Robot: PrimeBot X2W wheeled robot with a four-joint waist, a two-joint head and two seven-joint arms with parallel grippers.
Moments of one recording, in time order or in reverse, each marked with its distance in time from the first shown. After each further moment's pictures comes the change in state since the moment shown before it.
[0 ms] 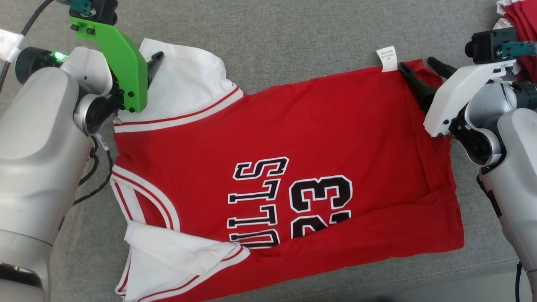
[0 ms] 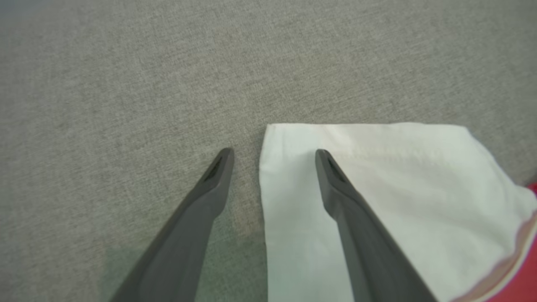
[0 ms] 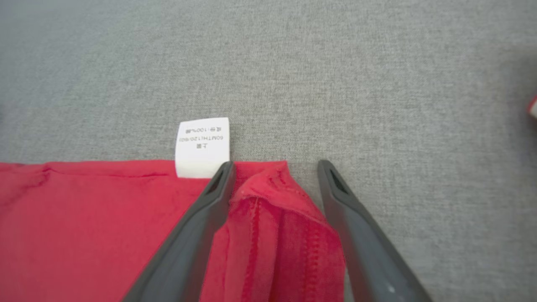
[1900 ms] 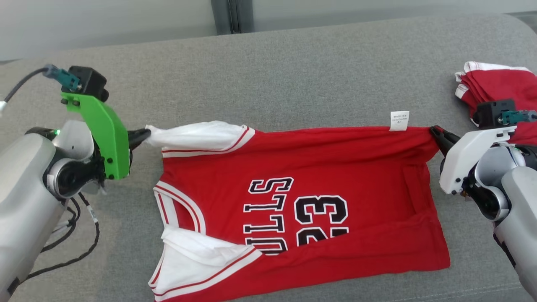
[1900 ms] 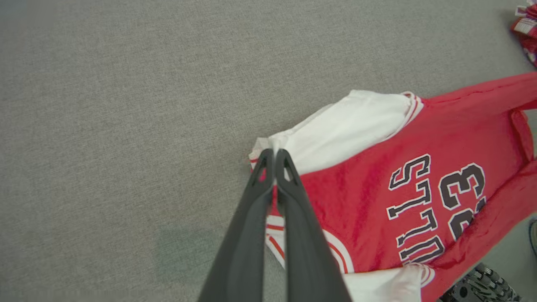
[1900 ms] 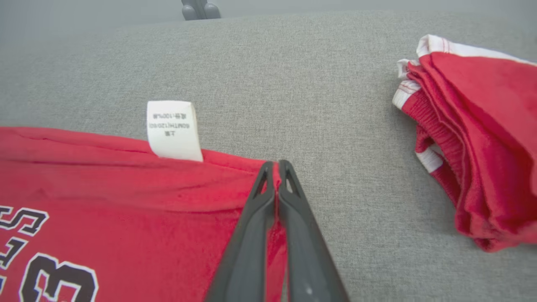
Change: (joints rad) left arm 0.152 0.245 -0.268 -0.189 -0.472 -0.003 0.034; right arm 0.177 -0.069 0.042 0.098 0.013 0.001 -0.103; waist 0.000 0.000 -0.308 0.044
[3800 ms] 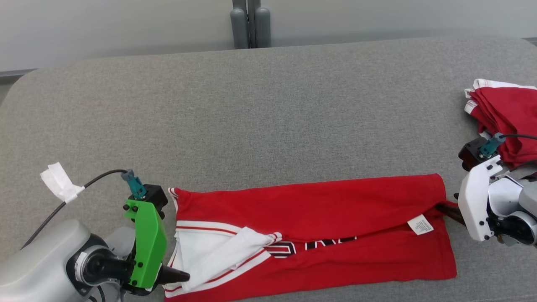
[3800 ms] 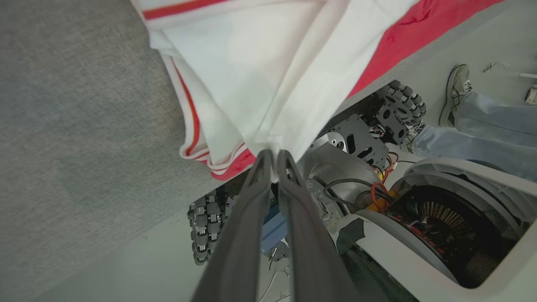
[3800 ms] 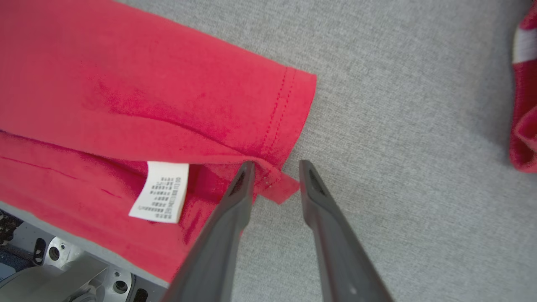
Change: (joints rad) left arm 0.268 0.156 -0.154 -0.414 -0.253 0.112 0.408; right arm -0.248 -0.393 0.919 -0.024 0.550 0.000 0.153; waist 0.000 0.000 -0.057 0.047
